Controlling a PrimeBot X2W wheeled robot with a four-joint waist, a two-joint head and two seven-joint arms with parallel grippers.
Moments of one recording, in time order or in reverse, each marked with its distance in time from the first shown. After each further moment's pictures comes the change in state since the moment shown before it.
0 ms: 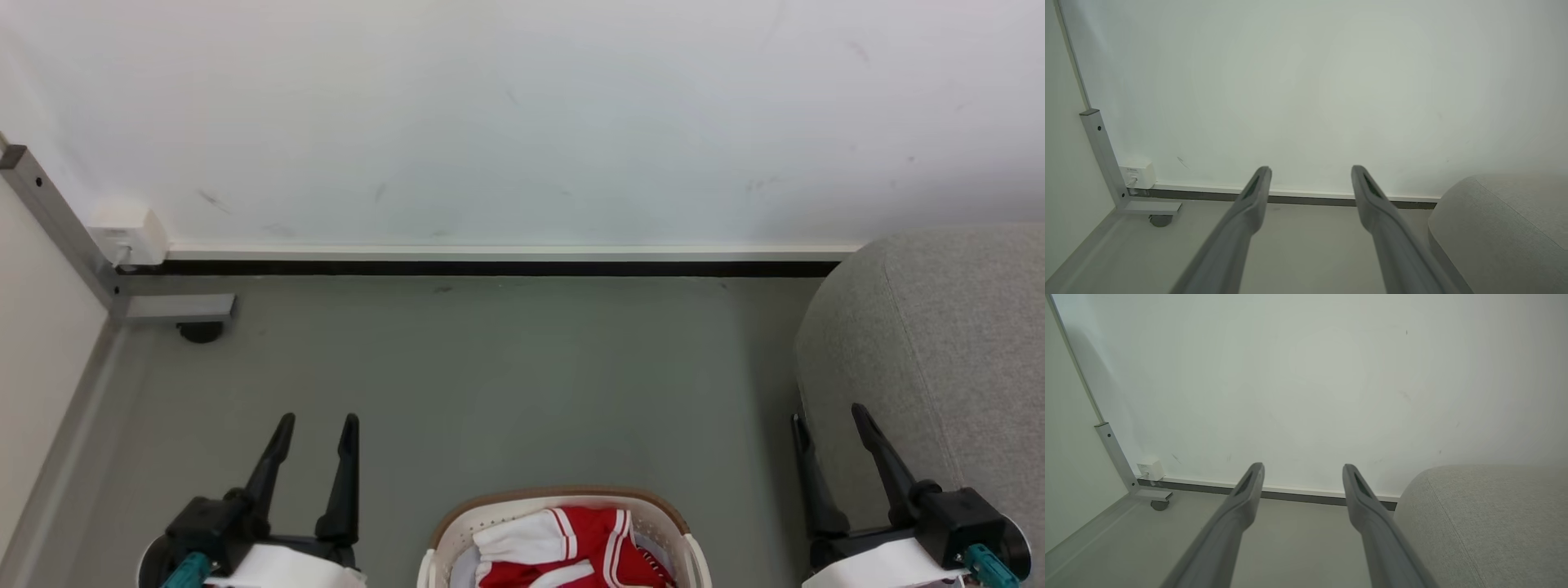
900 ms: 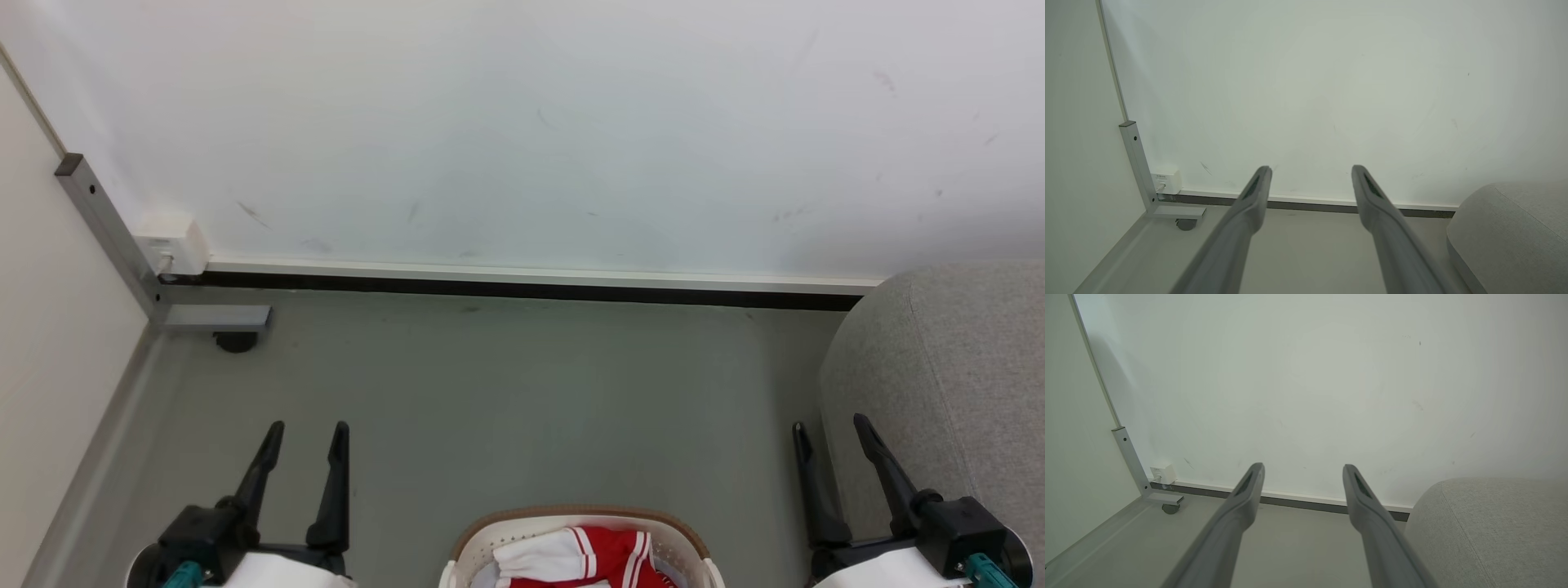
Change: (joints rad) left arm 0.015 -0.001 0.021 -0.007 0.026 0.000 0.001; right arm 0.013 0.001 -0.005 0.000 0.000 0.000 0.001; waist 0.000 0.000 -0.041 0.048
